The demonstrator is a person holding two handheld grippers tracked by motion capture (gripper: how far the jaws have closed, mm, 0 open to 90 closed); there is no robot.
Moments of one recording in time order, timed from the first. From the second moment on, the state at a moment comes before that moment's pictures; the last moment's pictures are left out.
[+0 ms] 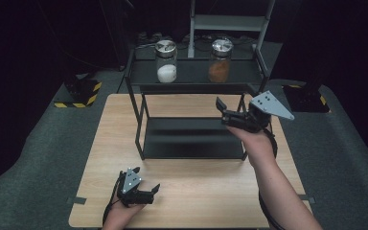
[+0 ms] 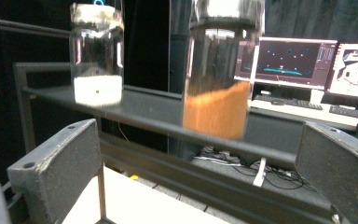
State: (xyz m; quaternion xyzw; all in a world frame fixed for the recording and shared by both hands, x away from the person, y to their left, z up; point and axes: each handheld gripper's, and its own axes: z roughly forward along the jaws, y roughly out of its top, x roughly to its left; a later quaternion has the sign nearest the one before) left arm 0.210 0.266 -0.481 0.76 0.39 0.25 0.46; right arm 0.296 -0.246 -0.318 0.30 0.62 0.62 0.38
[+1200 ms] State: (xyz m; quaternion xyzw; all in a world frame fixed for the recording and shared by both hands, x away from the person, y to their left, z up) left arm 0.210 0.265 -0.480 0.76 0.38 0.25 0.45; right arm 0.245 -0.283 -0.427 0.34 0.68 0.54 0.36
